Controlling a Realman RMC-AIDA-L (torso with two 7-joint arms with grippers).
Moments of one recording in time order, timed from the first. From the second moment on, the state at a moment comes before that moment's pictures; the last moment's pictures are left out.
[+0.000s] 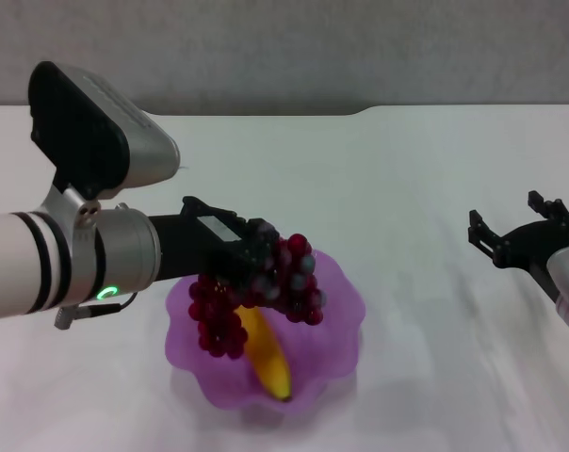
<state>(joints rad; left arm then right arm) -0.21 -2.04 1.71 1.66 -0.87 -0.90 0.70 0.54 2.02 0.51 0.30 -1.91 -0.80 -0.13</state>
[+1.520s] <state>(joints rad) -0.10 -2.04 1.86 1.24 -0.99 0.28 0.73 0.54 2.02 0.51 0.30 -1.91 -0.80 -0.13</state>
